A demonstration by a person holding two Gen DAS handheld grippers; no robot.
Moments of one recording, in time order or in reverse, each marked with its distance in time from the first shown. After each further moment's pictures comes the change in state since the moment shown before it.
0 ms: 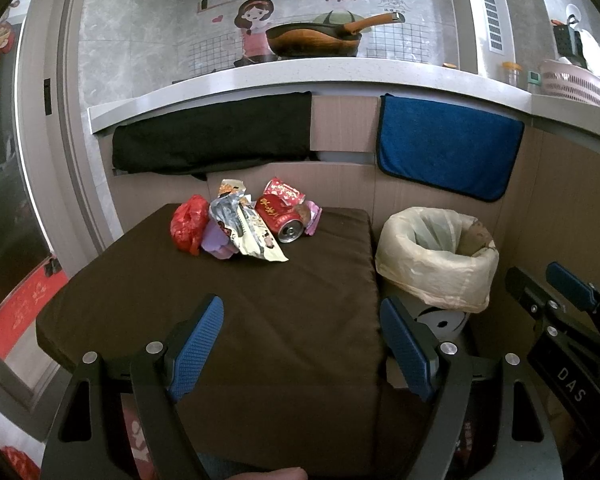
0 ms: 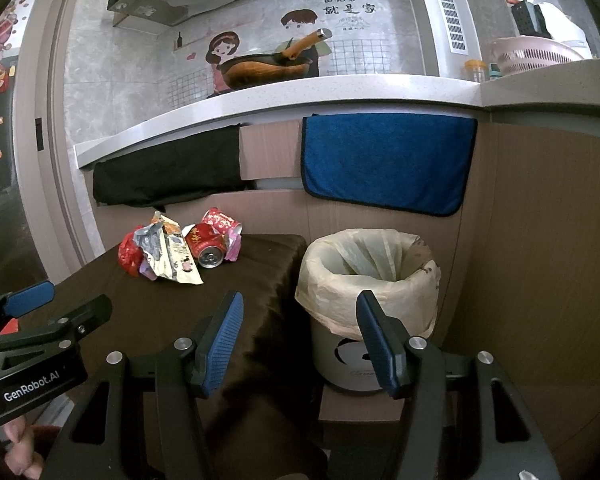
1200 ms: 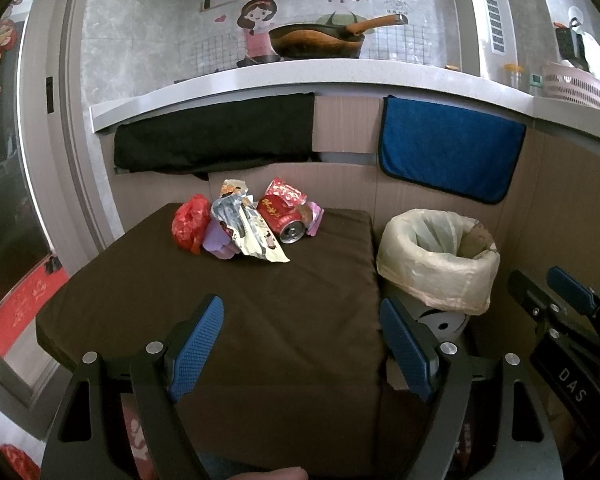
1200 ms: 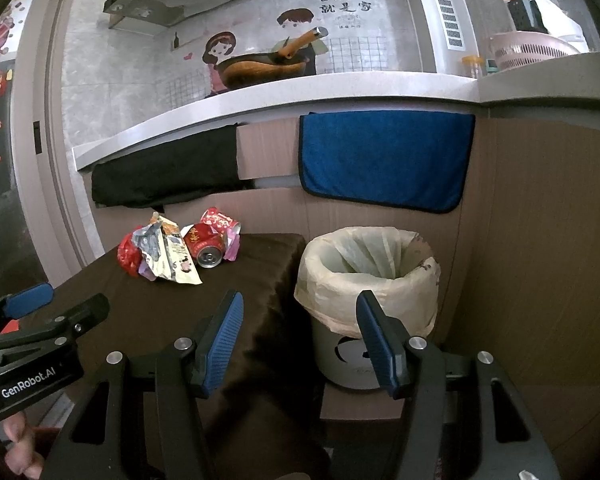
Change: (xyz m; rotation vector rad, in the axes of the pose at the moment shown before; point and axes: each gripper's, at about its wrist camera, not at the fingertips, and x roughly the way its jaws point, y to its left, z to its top) left arm 0.002 -0.001 -0.003 -0.012 -0.006 0.007; right arm 0.001 -0.001 -0.003 0.015 0.008 0.007
